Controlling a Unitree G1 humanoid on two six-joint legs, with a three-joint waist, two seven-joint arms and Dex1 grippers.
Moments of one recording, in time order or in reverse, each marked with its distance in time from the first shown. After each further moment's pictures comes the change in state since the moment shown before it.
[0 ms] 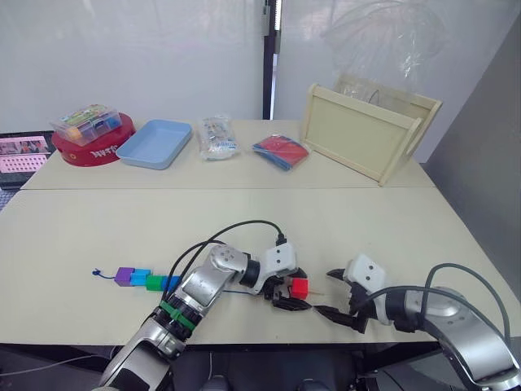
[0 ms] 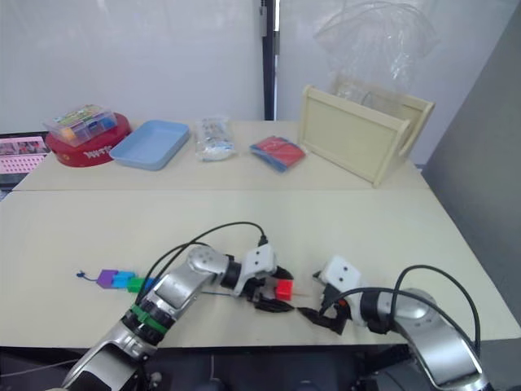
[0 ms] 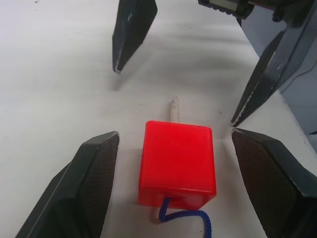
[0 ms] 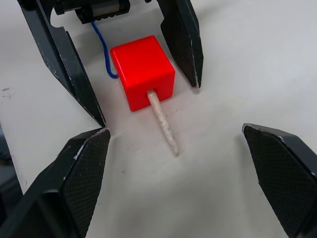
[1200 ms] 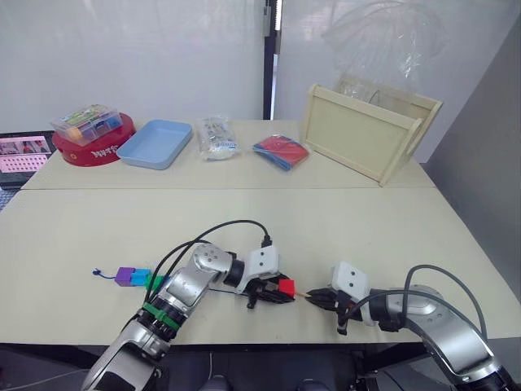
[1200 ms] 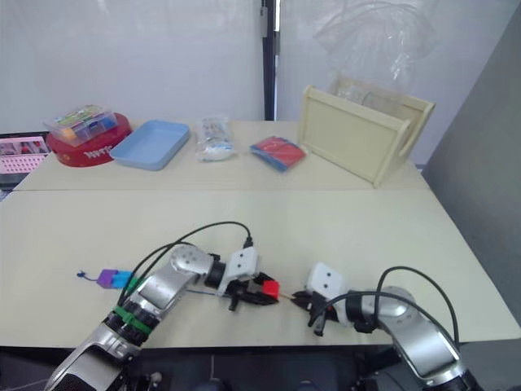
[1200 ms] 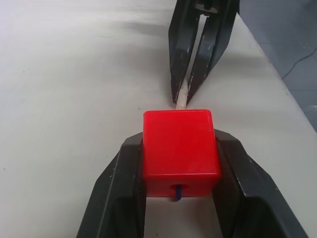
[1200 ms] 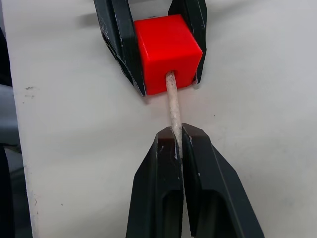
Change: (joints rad) left arm 0.058 0.132 0.038 -0.036 -0.021 -0.094 -0.074; right arm -0.112 -0.007 0.156 0.131 -0.020 -0.167 0.059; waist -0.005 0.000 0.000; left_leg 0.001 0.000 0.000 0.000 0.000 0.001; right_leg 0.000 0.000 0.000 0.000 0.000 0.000
